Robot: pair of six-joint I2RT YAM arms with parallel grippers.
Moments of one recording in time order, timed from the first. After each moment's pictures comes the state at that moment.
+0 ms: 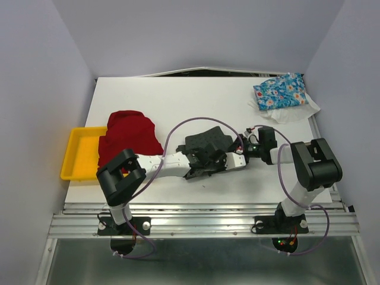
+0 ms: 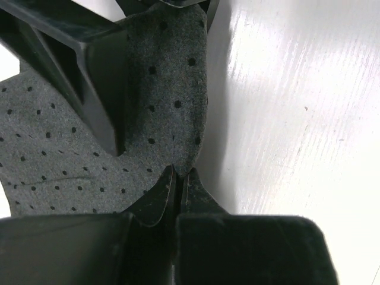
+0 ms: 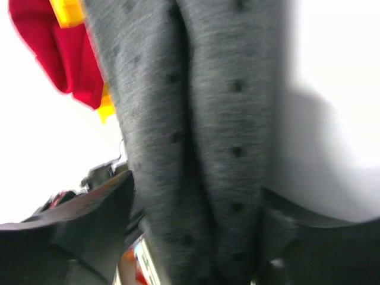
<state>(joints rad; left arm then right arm) -1.08 1.74 1.06 -0.11 0.01 0.42 0.17 1.71 0.59 0.33 -0.91 0.85</state>
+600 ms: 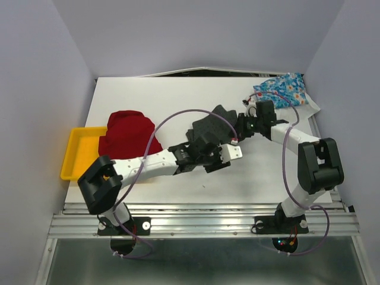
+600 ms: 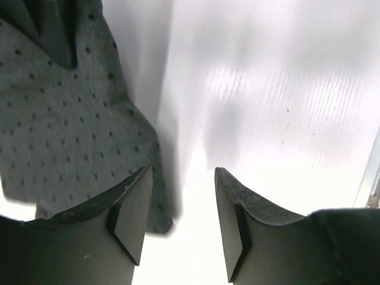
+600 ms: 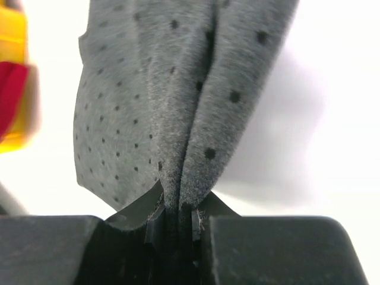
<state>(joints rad) -1.06 1.62 1.07 -0.18 0.04 0.39 0.18 1.67 0.95 -0.09 -0.58 0.33</state>
